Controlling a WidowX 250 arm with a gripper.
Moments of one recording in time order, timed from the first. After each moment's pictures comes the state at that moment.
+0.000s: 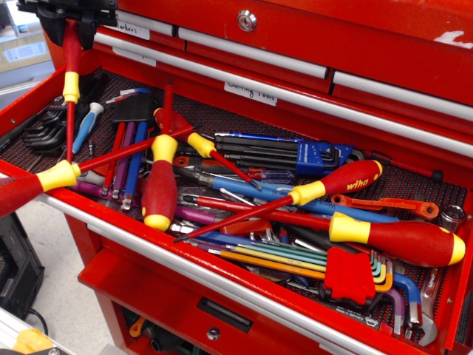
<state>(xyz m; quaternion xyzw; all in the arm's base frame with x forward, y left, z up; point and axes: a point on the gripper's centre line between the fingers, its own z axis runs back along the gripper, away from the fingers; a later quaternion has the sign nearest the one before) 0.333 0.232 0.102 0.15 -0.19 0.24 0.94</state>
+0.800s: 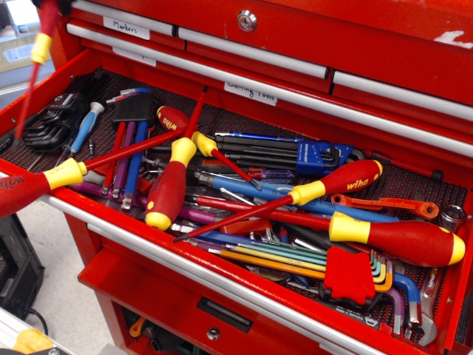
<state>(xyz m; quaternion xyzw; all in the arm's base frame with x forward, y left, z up) 0.359 0.278 0.141 0.20 -0.19 0.18 0.94</state>
